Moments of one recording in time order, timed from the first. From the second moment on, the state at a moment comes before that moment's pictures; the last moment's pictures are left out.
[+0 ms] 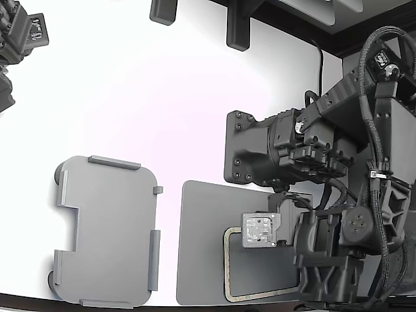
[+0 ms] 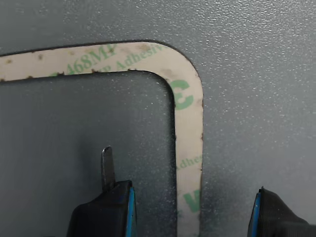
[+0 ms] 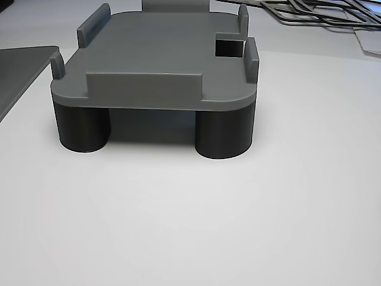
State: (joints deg) arm 78.0 117.0 131.0 78.7 5.7 77.9
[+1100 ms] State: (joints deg) arm 77.2 115.2 134.4 77.2 5.2 75.3
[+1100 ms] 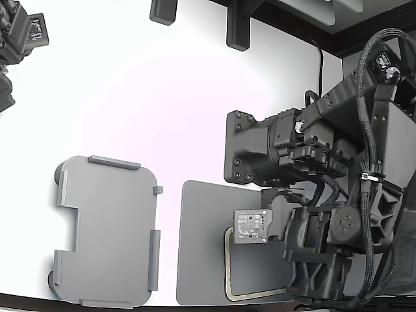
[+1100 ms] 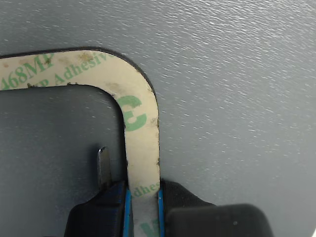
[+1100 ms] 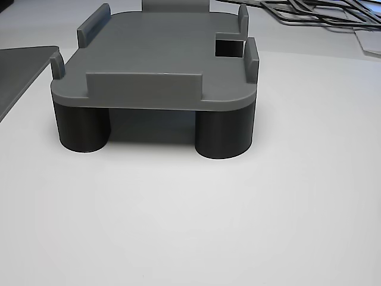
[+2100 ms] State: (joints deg) arm 49.4 92.1 82.9 94.3 19.8 129.0
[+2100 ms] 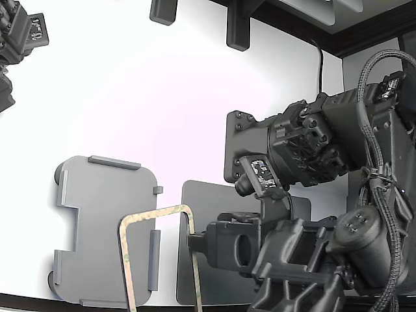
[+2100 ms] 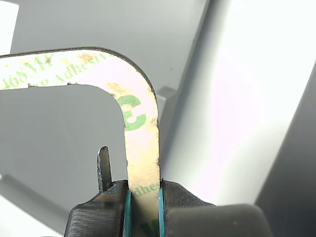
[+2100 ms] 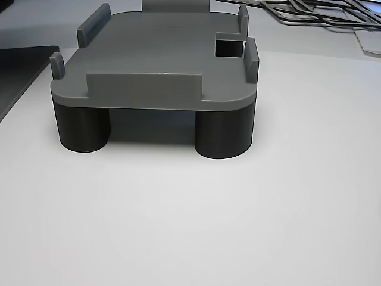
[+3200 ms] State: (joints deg) arm 29.2 80.2 78.5 94.2 7.3 123.7
